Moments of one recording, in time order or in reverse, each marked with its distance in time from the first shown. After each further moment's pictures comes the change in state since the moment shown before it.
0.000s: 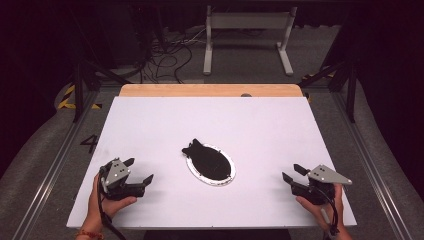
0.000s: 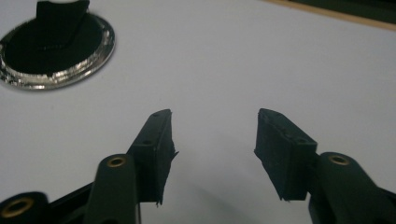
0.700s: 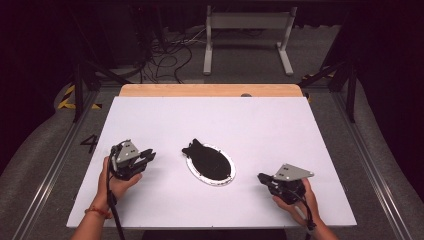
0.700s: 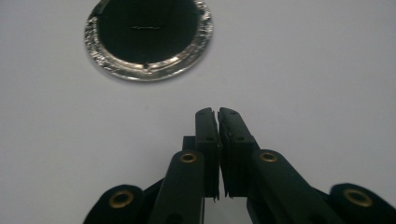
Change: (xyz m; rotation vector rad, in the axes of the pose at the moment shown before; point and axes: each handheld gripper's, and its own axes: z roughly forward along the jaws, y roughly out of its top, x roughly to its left) left arm 0.020 0.045 0.032 -0.016 -0.071 0.042; right arm 0.054 0.025 0.038 0.093 0.230 -0.153
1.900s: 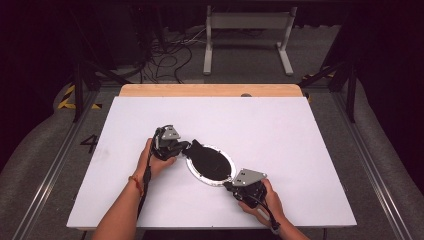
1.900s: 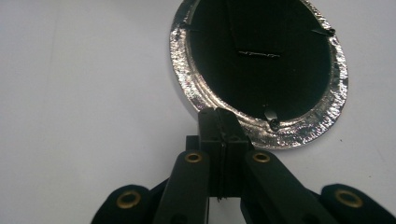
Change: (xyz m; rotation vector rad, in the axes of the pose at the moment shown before) left arm -0.015 0.044 0.102 0.103 -0.186 0.045; right arm 0.062 0.032 0.062 0.064 0.110 -0.088
